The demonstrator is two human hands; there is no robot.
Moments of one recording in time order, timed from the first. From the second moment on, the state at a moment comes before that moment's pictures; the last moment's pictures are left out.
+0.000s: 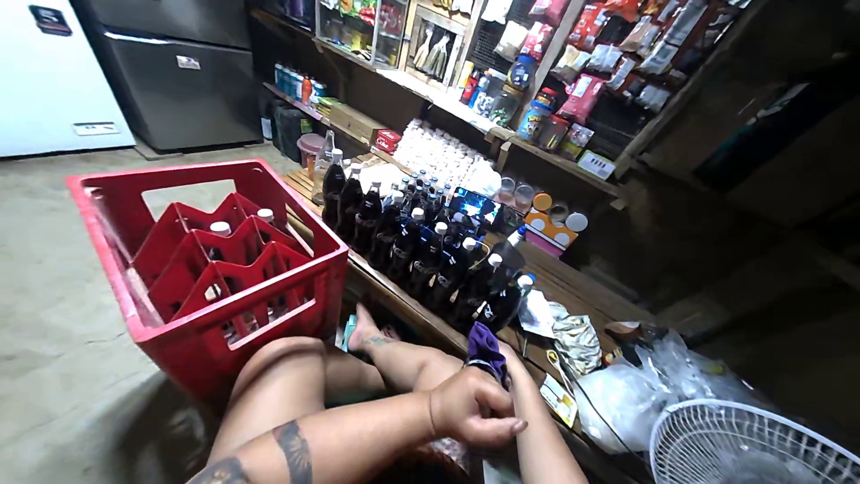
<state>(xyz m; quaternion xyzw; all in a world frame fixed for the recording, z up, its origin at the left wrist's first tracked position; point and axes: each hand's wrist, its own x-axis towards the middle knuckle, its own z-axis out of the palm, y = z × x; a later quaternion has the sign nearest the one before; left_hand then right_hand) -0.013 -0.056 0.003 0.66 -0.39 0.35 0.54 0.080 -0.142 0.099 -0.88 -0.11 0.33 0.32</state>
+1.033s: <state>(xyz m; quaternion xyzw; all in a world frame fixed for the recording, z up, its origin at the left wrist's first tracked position) -0.006 0.016 -0.002 0.61 -0.23 0.16 0.74 0.131 -0.146 -0.004 -0.82 -0.27 0.33 0.37</state>
